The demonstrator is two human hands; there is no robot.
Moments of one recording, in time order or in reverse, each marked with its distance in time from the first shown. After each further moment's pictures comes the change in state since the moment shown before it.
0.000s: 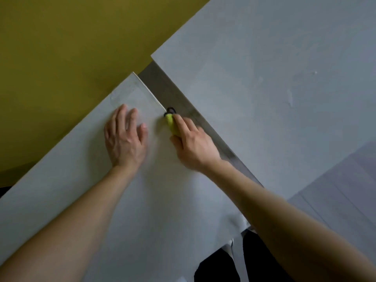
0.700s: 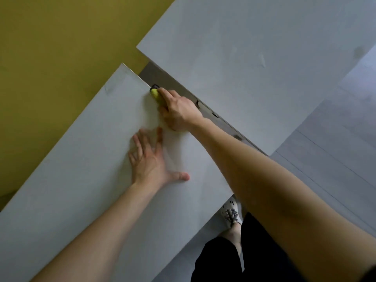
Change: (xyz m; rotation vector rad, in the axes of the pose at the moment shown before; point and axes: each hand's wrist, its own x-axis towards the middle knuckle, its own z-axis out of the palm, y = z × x) left_hand -0.105 0.067 -0.070 0.126 -0.738 -0.009; right_hand 0.019 -0.013 -0.005 -0.031 -0.024 0.025
